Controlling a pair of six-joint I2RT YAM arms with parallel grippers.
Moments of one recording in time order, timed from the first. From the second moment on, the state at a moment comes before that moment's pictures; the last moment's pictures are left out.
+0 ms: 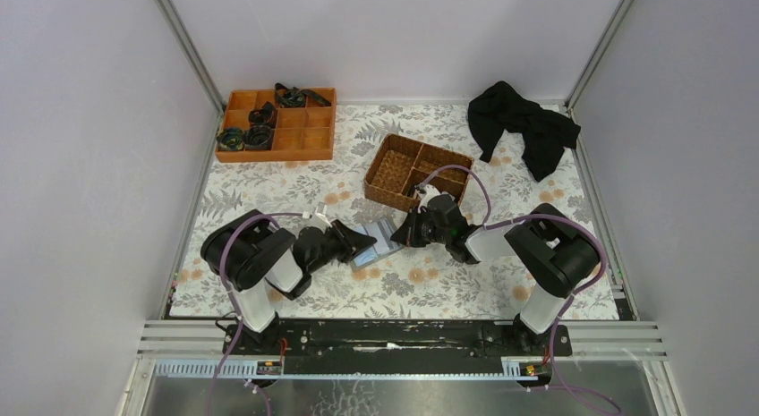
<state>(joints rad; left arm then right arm) -0.57 1.76 0.16 1.30 0.22 -1.26 0.69 1.73 0.58 0.54 -0.28 0.71</state>
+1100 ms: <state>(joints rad) -0.56 1.80 0.18 1.37 0.27 -1.25 0.68 1.76 0.57 0.60 -0.27 0.71</state>
